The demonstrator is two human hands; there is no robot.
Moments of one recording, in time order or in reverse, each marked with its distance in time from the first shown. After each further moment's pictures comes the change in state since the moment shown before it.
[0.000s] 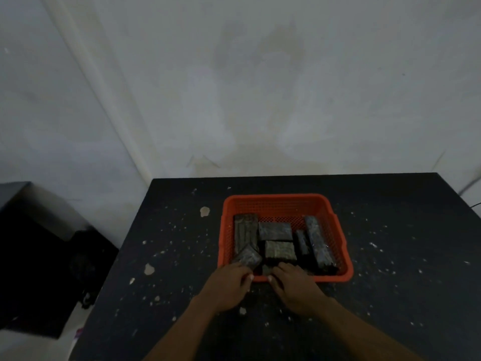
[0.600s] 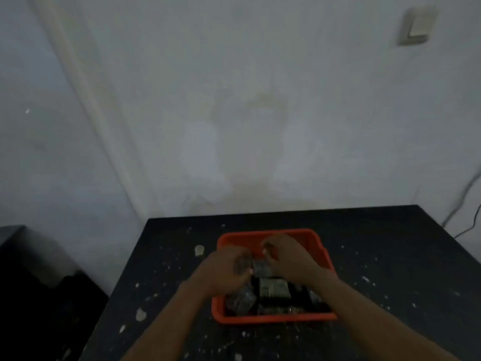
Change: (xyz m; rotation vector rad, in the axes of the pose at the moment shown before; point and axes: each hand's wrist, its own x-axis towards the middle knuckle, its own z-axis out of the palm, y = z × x) left_hand 0.030 0.045 -0.120 0.011 0.163 0.187; right_hand 0.056 -0.020 -0.140 0.180 0.335 -0.058
